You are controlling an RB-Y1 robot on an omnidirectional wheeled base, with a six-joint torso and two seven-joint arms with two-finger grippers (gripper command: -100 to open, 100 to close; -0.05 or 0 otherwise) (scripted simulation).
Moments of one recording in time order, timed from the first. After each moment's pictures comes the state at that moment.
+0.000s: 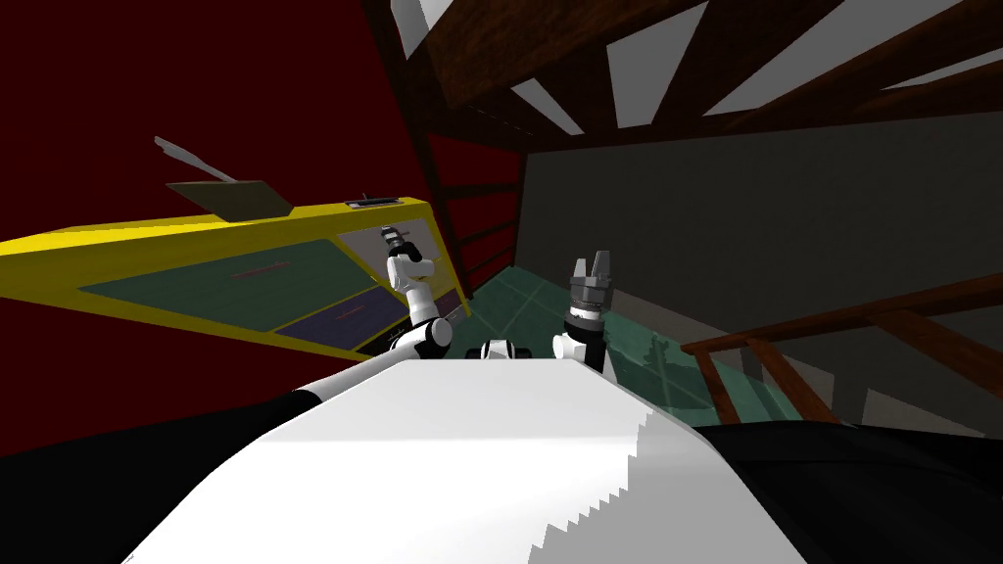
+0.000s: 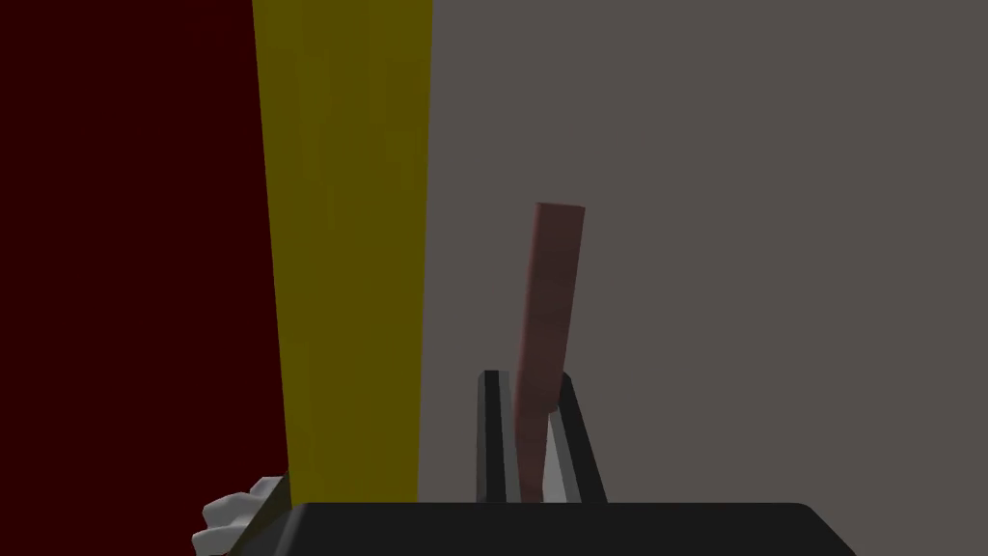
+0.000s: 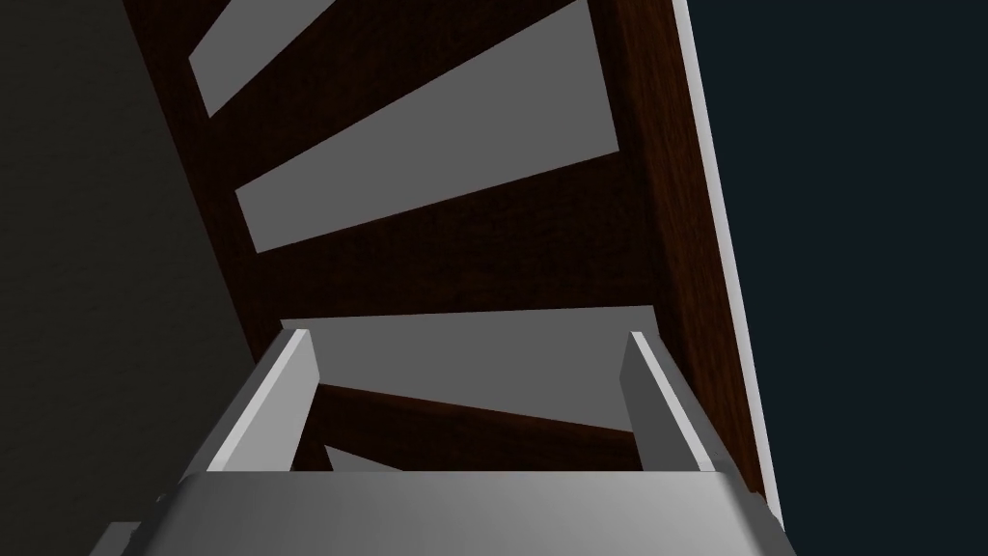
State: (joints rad) left arm -0.67 -0.03 0.66 -1.53 -1.03 0.40 0.62; right arm 0.48 0.01 0.05 -2.27 0.02 -0.58 0.14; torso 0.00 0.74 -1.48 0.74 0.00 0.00
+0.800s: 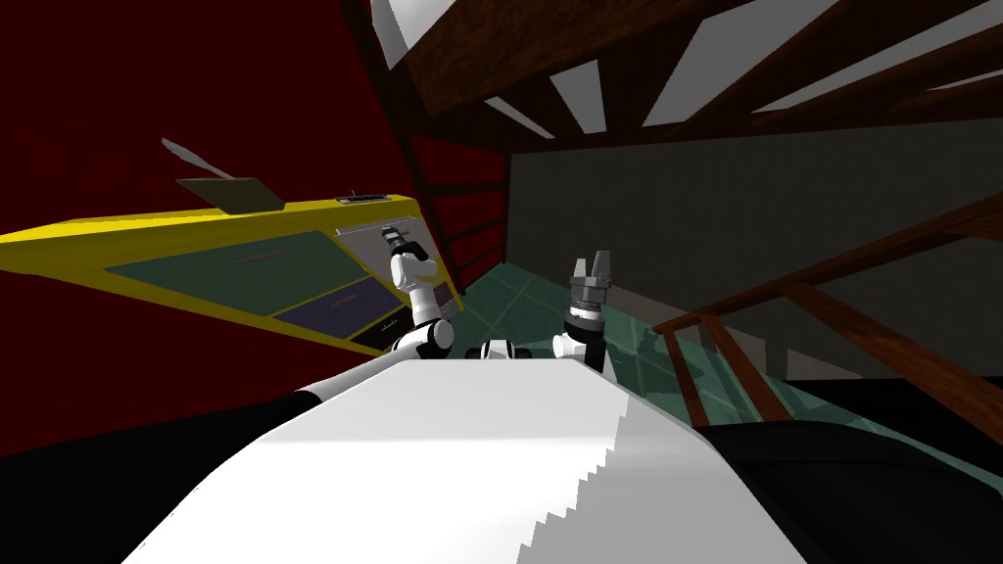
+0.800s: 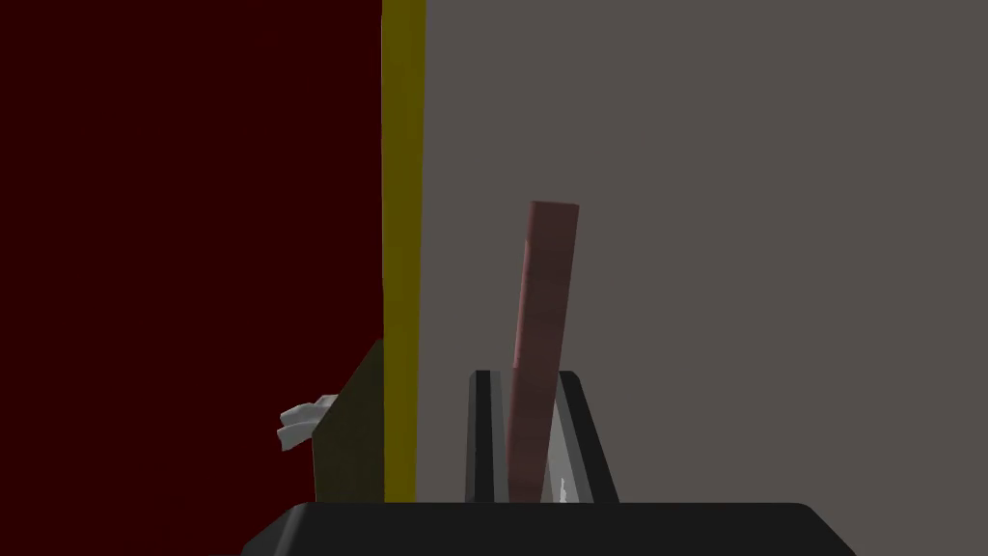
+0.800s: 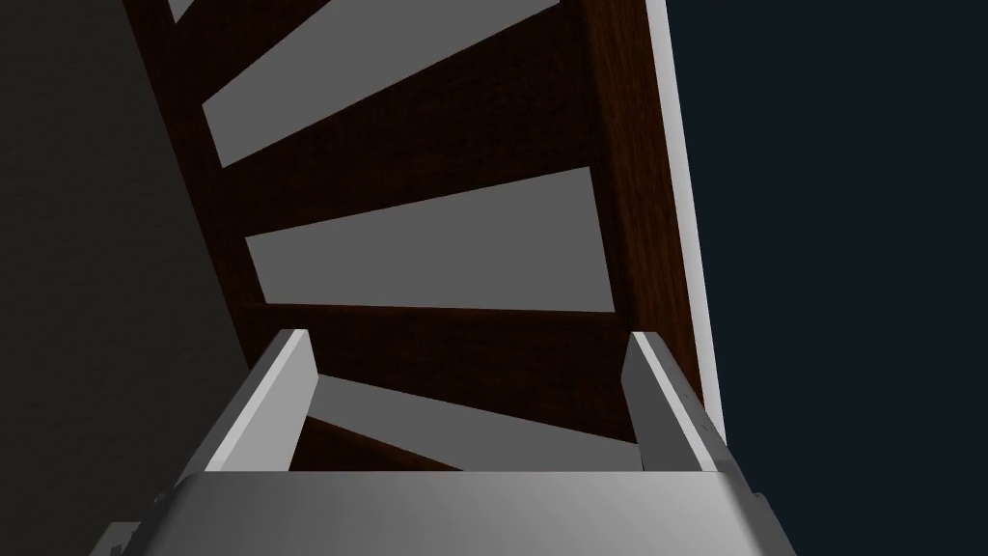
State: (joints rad) left arm -0.66 -0.04 0.61 -1.55 -1.16 0.48 0.72; right arm 0.48 0.01 0.05 -2.27 0.02 -0.58 0.14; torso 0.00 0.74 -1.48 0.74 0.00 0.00
